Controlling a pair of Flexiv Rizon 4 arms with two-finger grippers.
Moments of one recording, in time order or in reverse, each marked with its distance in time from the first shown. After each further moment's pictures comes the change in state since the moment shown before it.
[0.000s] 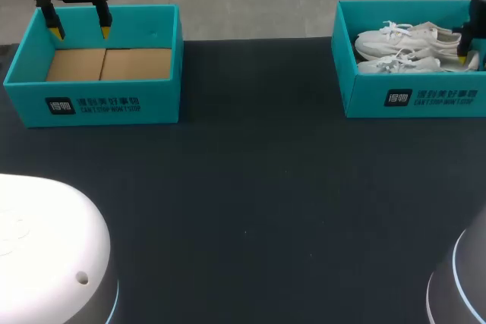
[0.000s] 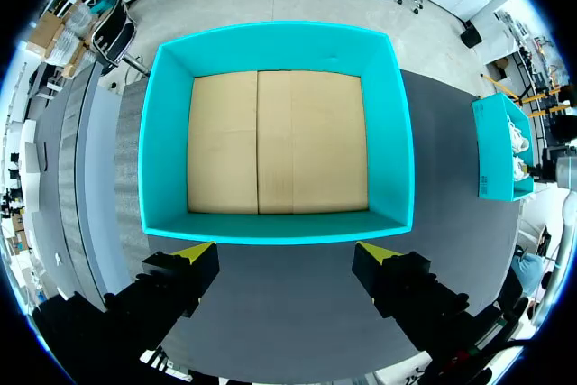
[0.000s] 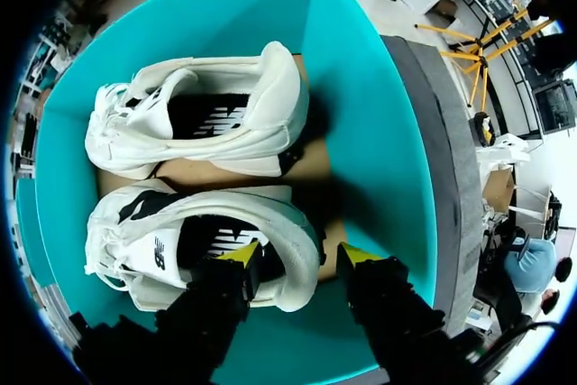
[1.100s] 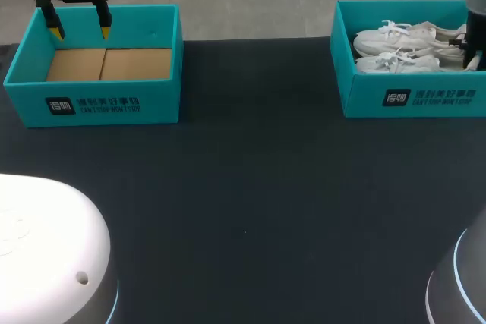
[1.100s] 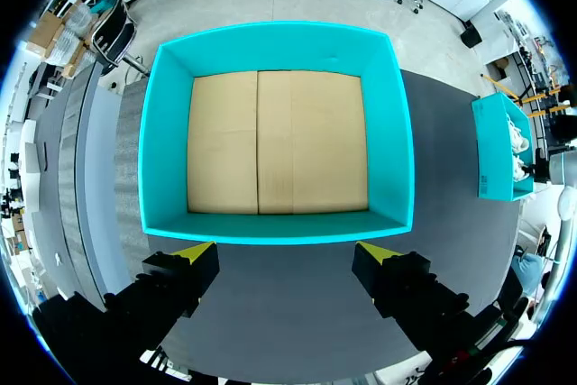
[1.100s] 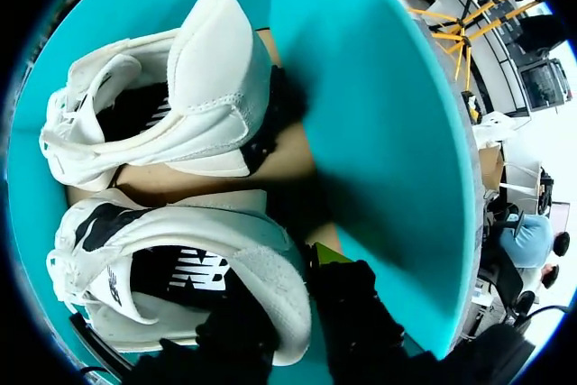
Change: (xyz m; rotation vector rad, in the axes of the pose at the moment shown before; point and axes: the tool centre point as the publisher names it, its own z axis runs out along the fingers) left arm 0.000 0.000 0.000 0.000 0.000 0.000; right arm -0.008 -0.004 0.029 0.042 -0.081 0.086
